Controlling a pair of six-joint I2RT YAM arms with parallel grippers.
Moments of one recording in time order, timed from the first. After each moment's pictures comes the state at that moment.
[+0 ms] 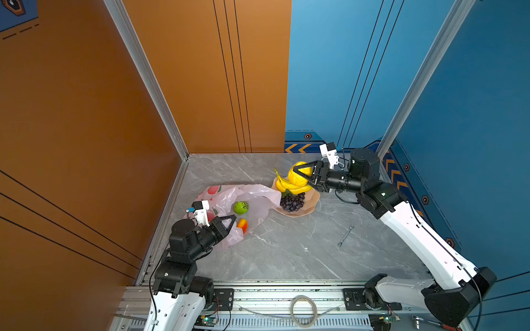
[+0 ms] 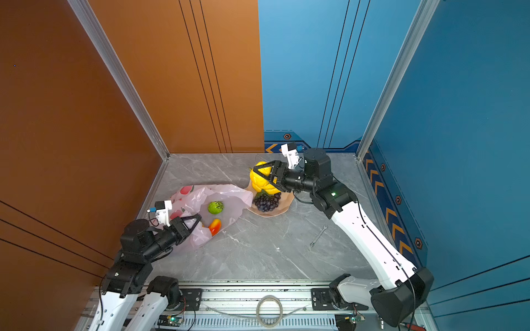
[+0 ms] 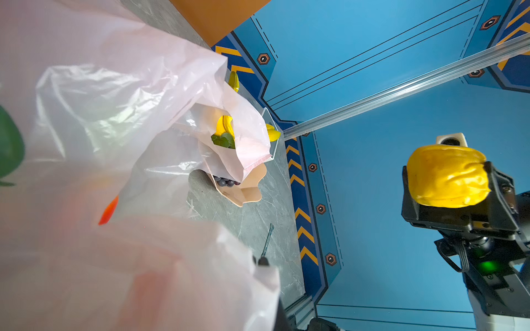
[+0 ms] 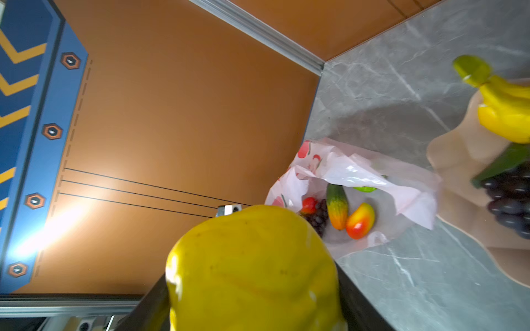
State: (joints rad) left arm -0.14 0.42 0.60 -0.50 0.48 -0.96; right arm 0.52 1.26 1.35 -0.32 -0.64 1.01
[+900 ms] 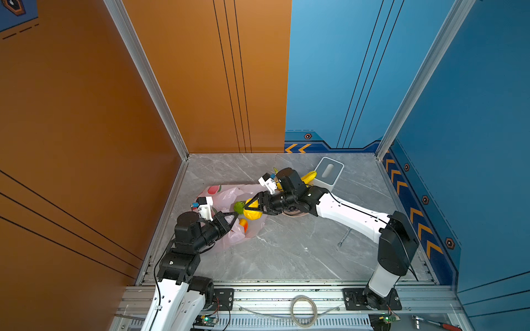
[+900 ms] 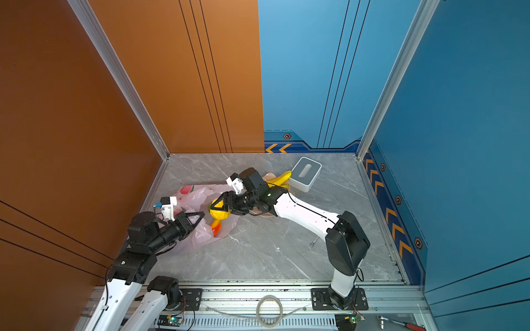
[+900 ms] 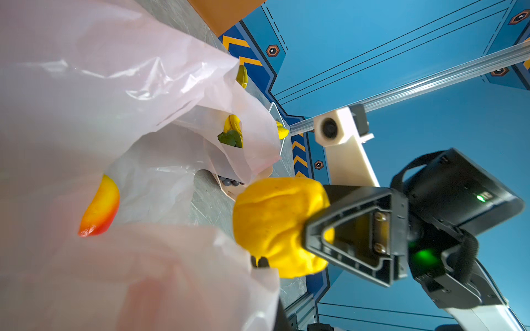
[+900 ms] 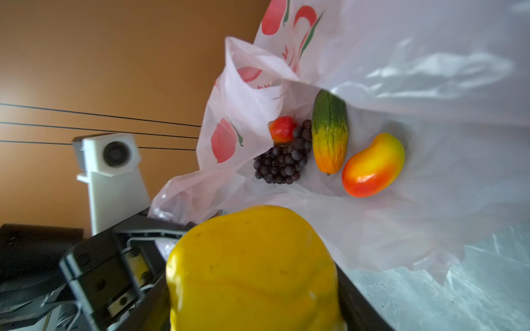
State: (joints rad) left arm -0.14 0.53 0.60 -0.44 0.50 -0.95; right arm 0.83 1.77 1.45 -0.28 -0.63 0.87
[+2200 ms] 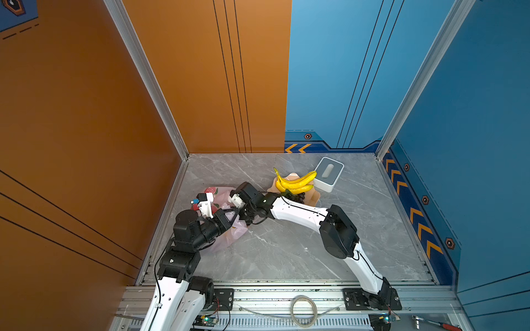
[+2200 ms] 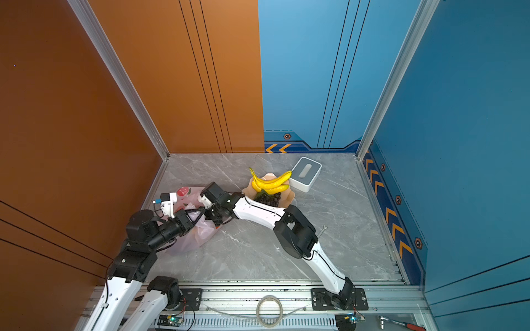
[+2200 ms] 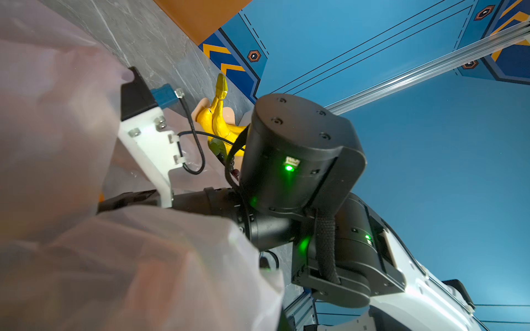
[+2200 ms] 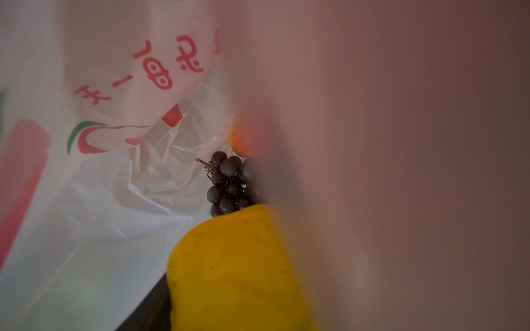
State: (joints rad) left arm -0.14 0.55 0.61 -0.37 0.53 -0.94; right arm 1.00 2.30 1.94 -0.44 -0.57 0.81
